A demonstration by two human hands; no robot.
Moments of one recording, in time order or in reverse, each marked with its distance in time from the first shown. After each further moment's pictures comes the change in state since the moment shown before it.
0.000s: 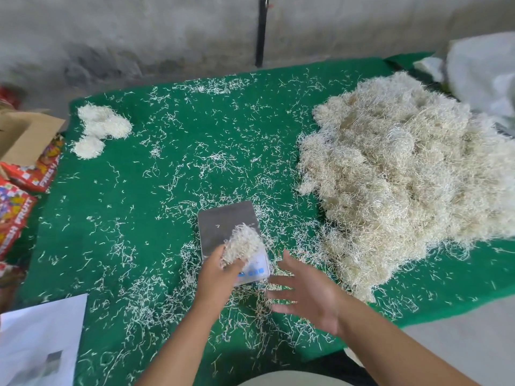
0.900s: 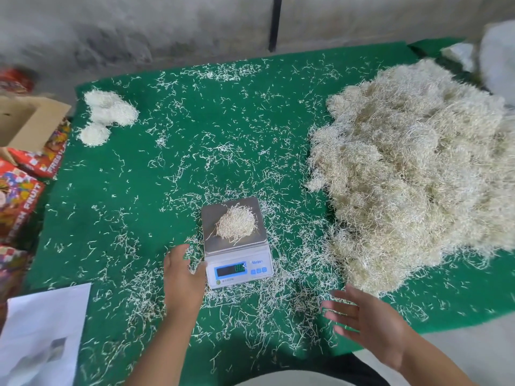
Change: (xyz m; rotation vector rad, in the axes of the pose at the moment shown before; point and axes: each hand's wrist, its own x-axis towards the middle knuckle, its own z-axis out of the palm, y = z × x) left_hand 0.032 -0.057 -0.045 0.392 0.446 0.116; right_hand -0.009 0.039 -0.114 0.111 0.272 0.130
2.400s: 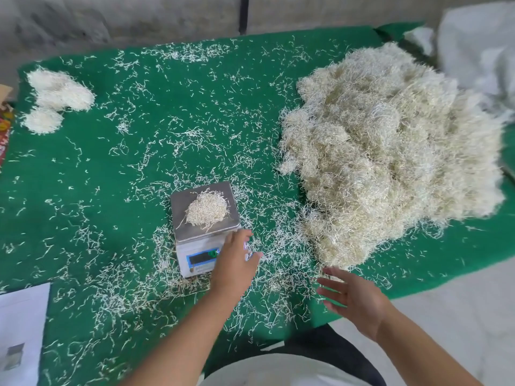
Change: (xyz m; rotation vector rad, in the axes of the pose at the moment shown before) left_hand -0.061 0.087 0.090 -0.044 -0.448 0.293; right_hand 0.000 0.012 -0.031 0.074 0.160 -0.081
